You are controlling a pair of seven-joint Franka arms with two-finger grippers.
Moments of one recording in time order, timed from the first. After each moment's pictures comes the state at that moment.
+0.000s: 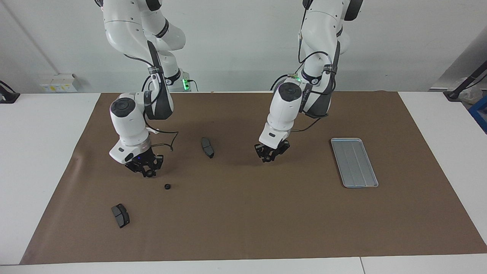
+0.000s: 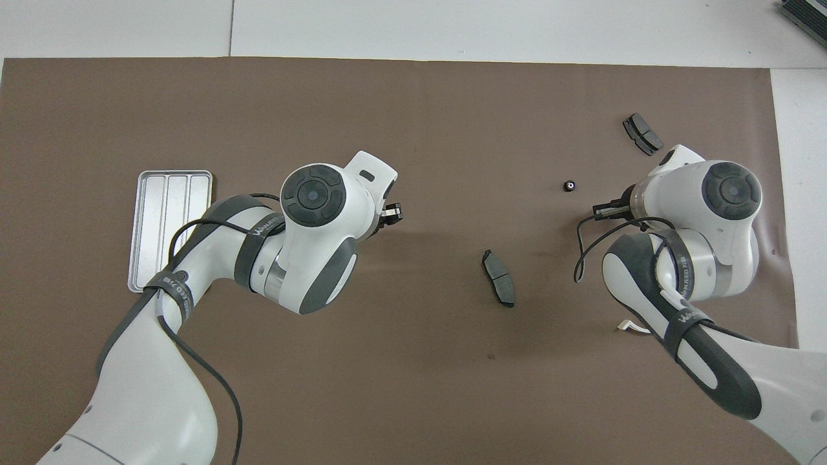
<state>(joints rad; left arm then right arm) -0.53 0.38 -0.06 -1.82 -0.04 2.32 -0.70 -0.02 0.29 0.05 -2.09 -0.12 2.51 -0.04</state>
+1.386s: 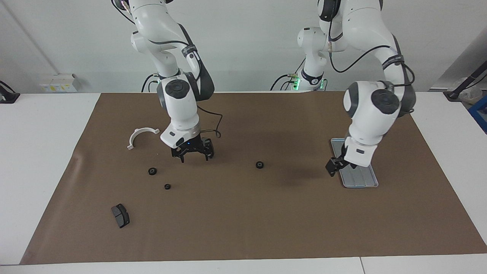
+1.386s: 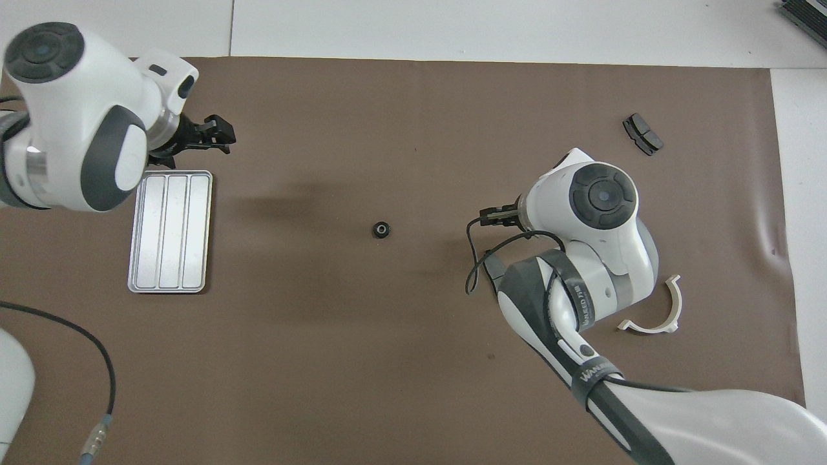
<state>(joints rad) -0.15 0.39 0.03 -1.51 0.01 1.92 -0.34 0.30 0.26 0.07 -1.97 -0.08 2.35 0.36</state>
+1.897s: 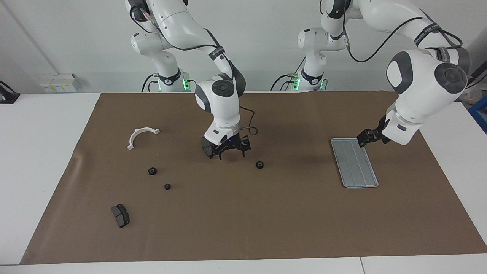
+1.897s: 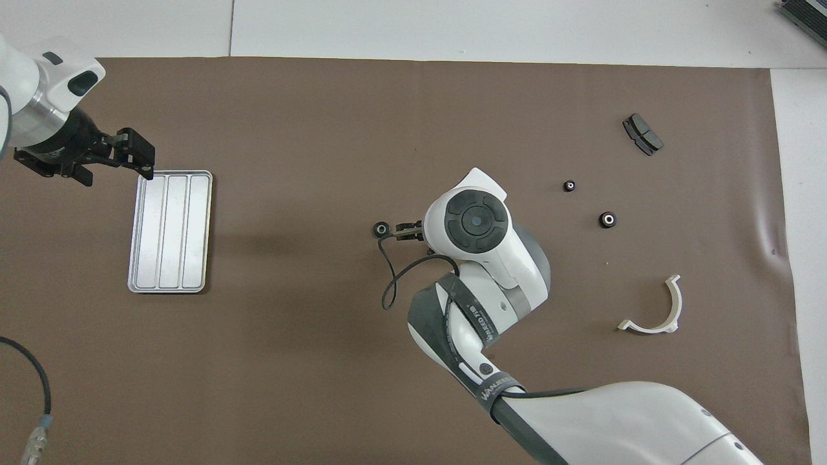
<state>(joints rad) -0.08 0.31 0.02 -1.37 0.01 1.55 -0.10 0.50 0.42 0.07 -1.80 -0.08 2.36 0.53</state>
